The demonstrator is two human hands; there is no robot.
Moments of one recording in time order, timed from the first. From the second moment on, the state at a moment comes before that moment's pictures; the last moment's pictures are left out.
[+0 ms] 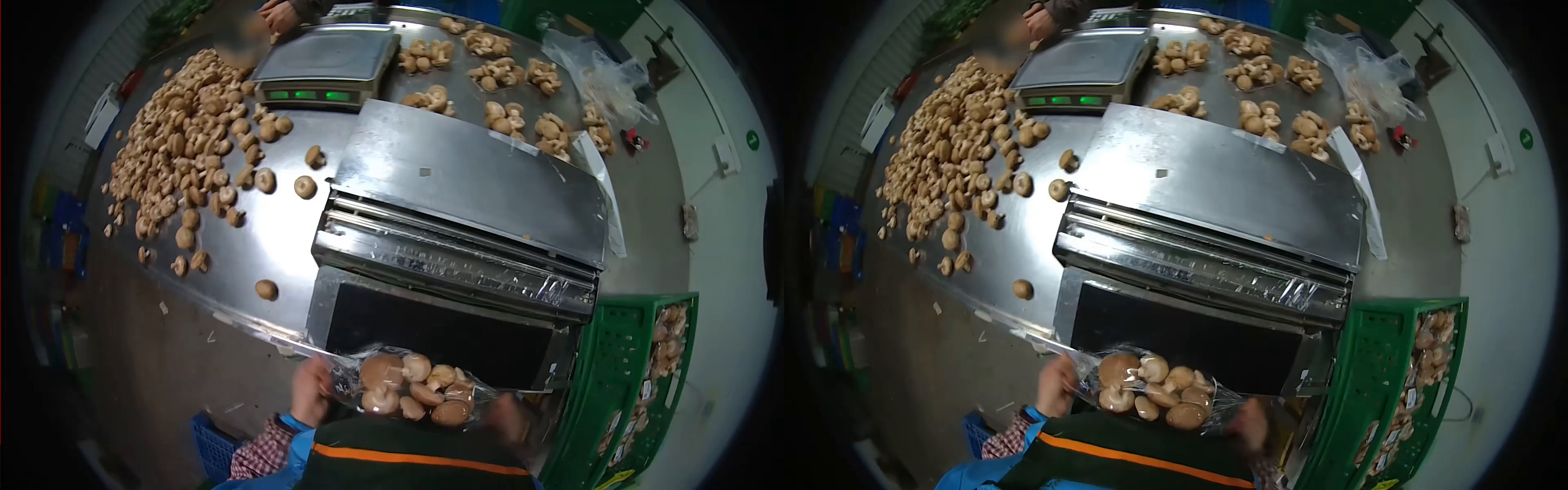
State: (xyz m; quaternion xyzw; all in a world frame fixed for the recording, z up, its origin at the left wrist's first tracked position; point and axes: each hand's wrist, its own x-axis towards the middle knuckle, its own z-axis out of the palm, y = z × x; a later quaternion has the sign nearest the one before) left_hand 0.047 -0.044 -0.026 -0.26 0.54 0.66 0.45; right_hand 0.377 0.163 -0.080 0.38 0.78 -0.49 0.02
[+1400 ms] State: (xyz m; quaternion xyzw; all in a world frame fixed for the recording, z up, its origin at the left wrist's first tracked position) left_hand -0.302 0.343 0.010 0.36 0.89 0.07 0.29; right_hand 0.044 0.568 0.103 0.15 0.89 -0.42 -0.07
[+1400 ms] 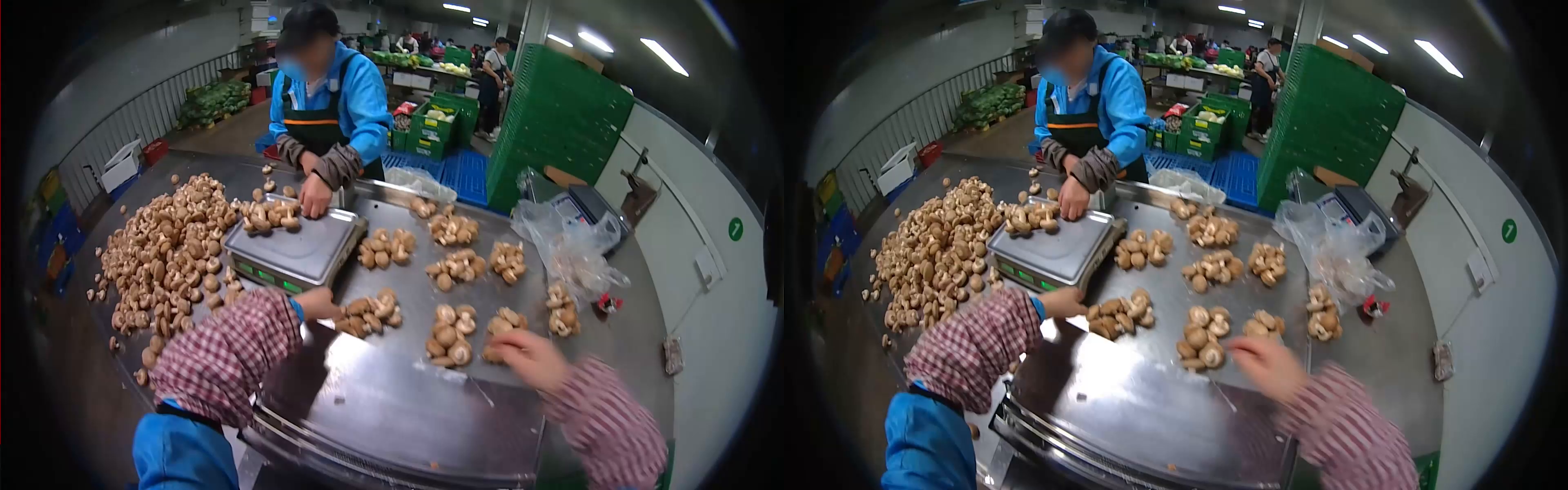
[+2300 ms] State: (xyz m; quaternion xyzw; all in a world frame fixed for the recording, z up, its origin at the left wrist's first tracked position) left_hand -0.242 0.307 0.077 0.34 0.62 0.41 0.58; right_hand -0.008 0.504 0.079 0.43 0.67 -0.59 0.07
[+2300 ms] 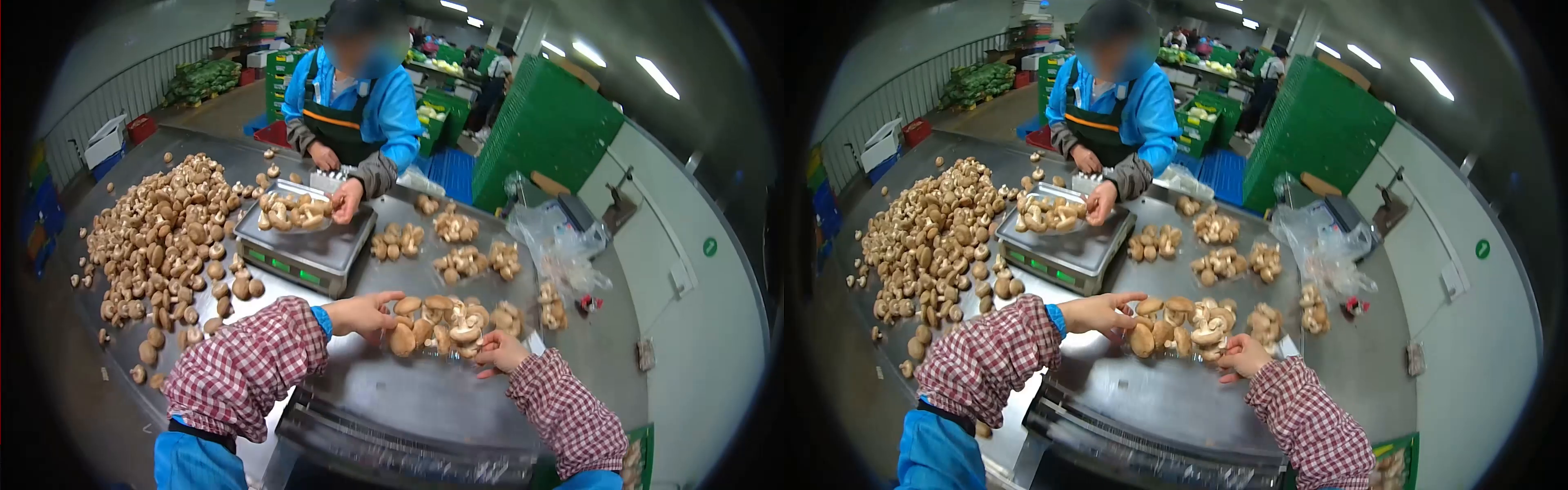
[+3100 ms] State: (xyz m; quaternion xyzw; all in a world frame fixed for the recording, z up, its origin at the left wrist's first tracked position) left_hand -0.063 0.153 0.038 0.47 0.87 0.13 -0.06; right_hand 0.198 0.348 0.017 0.38 0.91 -0.05 -0.16
